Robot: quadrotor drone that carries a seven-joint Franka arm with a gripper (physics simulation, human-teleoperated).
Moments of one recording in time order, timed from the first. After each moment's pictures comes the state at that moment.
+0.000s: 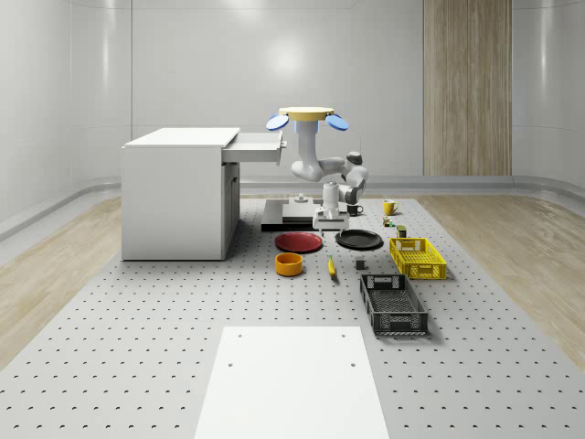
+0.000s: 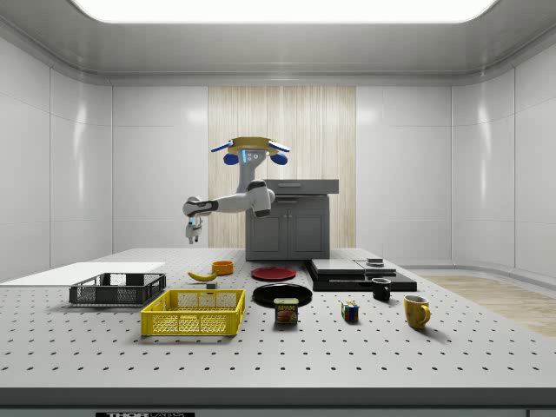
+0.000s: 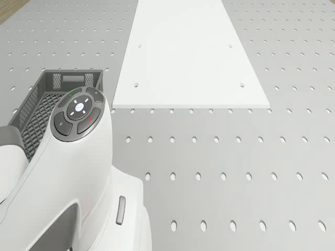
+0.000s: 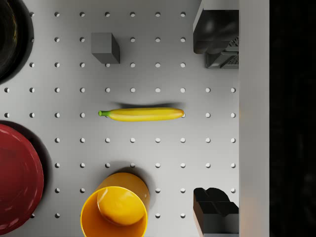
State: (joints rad) arm 0.98 -1.61 -1.37 -2.73 1.74 1.69 0.21
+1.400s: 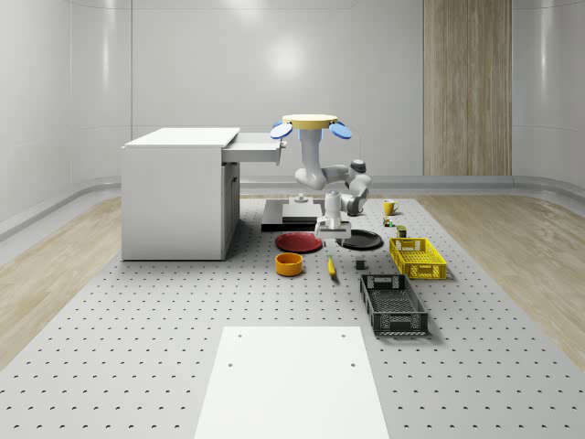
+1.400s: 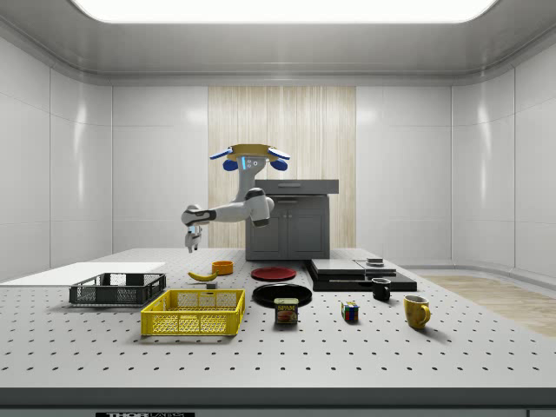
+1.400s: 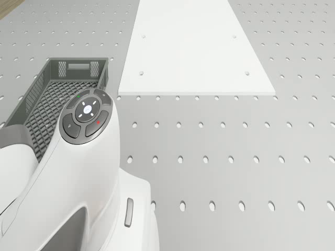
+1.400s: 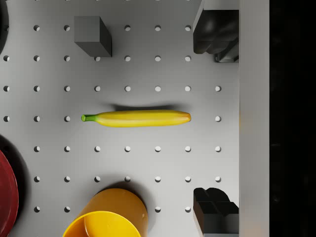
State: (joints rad) arm 1.00 -1.61 -1.34 -2.74 1.76 1.70 0.18
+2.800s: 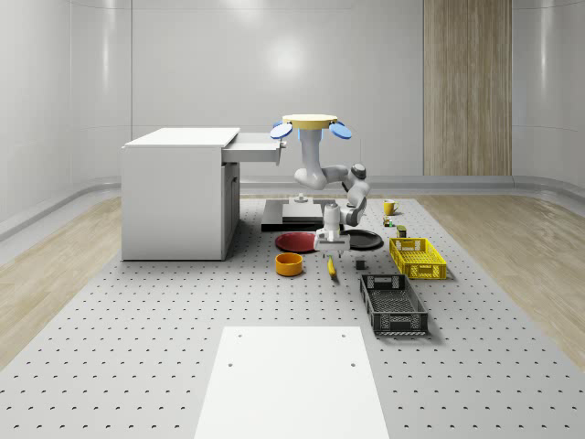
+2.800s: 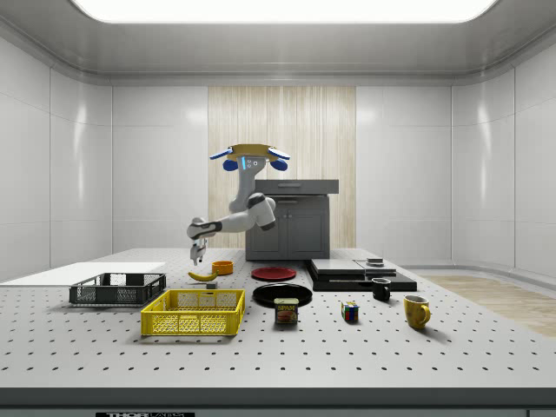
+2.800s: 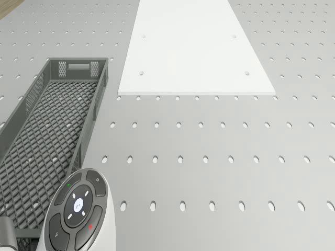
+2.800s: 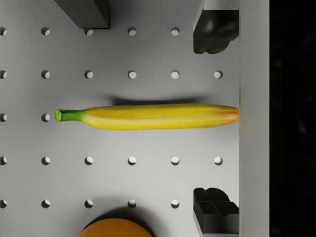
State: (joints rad) arm 0.96 -1.60 -1.07 -2.73 2.02 1.79 0.19
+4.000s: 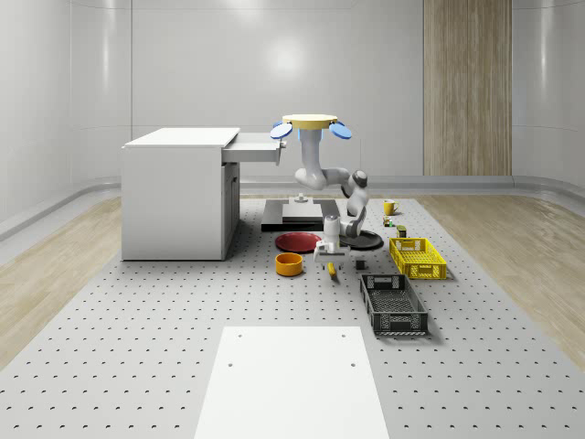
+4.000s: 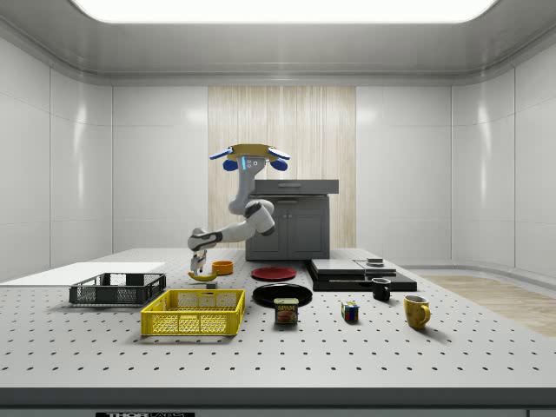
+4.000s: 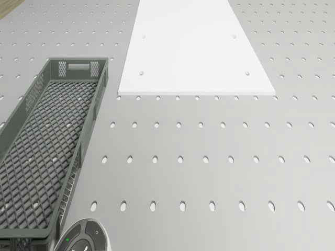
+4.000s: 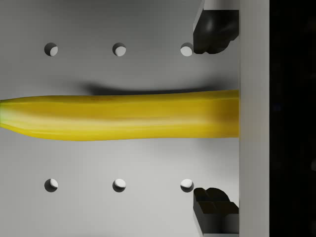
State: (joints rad) arm 0.99 -1.53 -0.90 -2.63 2.19 1.84 0.20
